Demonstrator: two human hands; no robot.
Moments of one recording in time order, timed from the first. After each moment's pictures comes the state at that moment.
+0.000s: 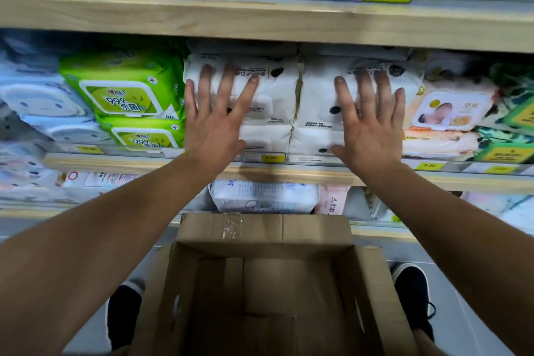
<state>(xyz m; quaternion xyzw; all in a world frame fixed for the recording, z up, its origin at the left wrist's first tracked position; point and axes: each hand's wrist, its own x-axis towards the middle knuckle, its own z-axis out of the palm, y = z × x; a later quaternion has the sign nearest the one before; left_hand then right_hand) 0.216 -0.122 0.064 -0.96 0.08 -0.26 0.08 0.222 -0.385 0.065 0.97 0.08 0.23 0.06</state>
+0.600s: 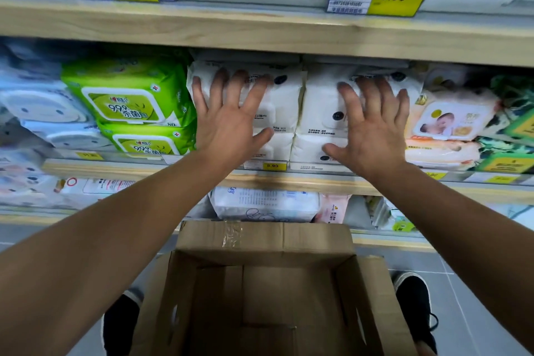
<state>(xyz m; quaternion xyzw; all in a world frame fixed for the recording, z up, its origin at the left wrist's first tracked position) 0.228 -0.139 0.081 -0.96 0.06 -0.29 0.03 0.233 -0.383 0.077 0.96 0.11 0.25 0.01</state>
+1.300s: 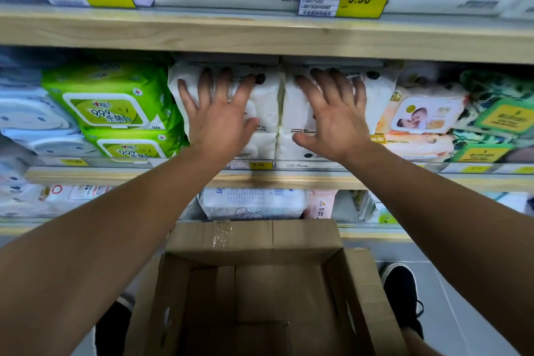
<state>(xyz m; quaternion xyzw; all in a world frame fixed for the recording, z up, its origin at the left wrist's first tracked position) 0.235 -0.154 0.086 -0.96 0.05 -0.27 0.00 0.245 -0.370 0.089 0.96 0.16 0.23 -0.03</state>
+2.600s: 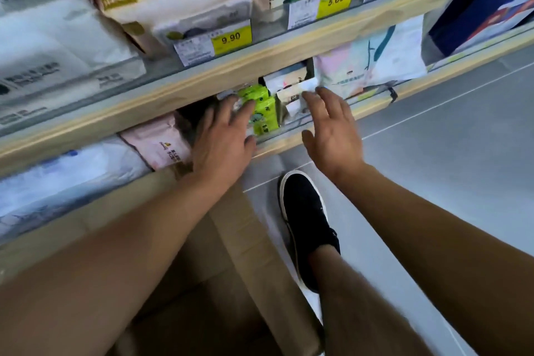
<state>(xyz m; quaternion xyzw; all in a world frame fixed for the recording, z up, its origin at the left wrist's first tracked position) 0.201 -0.463 -0.154 -0.95 0.27 -0.02 -0.13 0.133 -0.654 -0.162 0.98 -0.10 0.10 -0.16</state>
